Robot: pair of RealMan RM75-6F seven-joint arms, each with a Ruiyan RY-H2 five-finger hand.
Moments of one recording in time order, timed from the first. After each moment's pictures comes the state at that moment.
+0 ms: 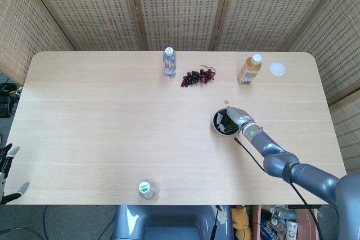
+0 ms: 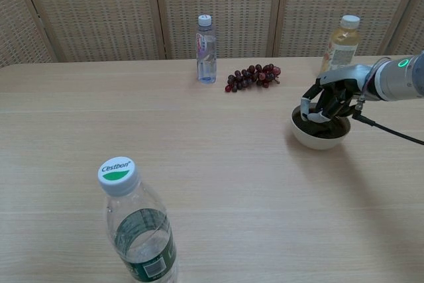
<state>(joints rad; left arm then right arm) 0.04 -1.17 0.03 -1.47 1.53 1.53 -0.07 0.94 -1.49 0.20 -1.12 -0.86 0.34 0.24</state>
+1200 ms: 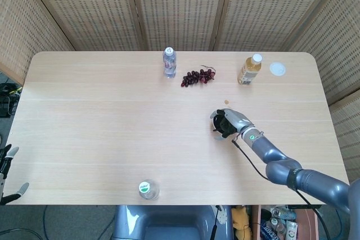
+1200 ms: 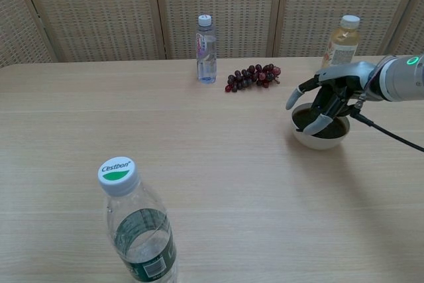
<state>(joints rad) 0.04 -1.17 0.03 -1.46 1.54 1.54 -0.08 0.89 -1.43 0.22 -1.27 -0.89 0.41 0.26</state>
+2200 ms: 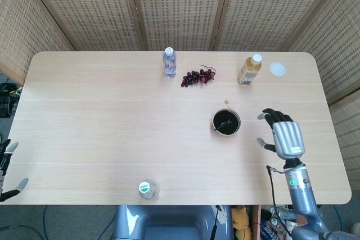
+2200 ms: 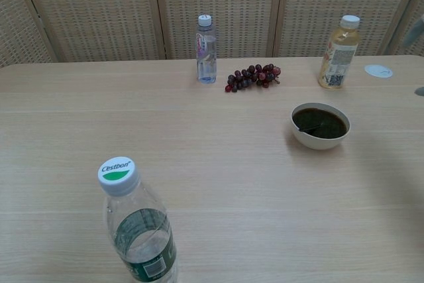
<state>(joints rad) 0.03 -1.16 0.02 -1.46 1.58 1.58 -0.05 0.41 -1.36 0.10 -1.61 -1.29 1.47 -0.25</state>
